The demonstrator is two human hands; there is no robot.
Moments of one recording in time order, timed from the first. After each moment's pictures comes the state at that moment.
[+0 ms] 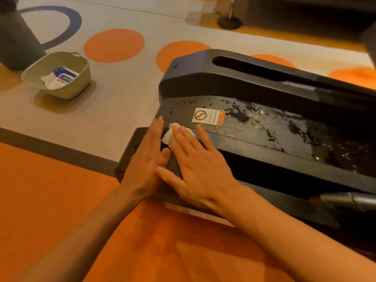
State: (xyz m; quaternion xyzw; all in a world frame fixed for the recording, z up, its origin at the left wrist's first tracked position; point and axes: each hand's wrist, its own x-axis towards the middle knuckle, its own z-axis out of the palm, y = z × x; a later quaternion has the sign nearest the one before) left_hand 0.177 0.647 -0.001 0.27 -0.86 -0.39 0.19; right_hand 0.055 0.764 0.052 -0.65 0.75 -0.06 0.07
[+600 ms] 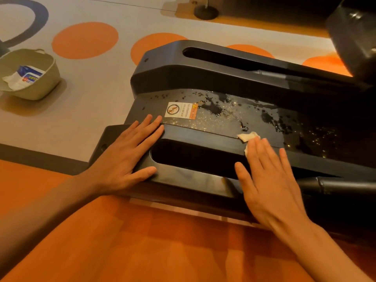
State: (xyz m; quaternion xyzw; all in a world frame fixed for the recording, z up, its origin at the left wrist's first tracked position) left_hand 0.161 0.629 0.016 0.03 -0.98 -0.18 0.07; right_hand -0.023 0.913 0.039 -0.40 0.91 -0.06 0.11
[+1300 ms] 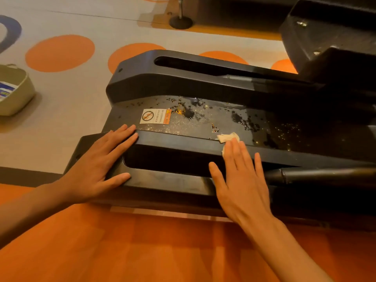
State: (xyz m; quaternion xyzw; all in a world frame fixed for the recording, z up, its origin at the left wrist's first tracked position) left_hand 0.165 0.626 0.017 0.03 -0.98 -0.19 0.06; right_hand -0.021 0.923 0.030 -0.35 0.93 -0.10 0.10
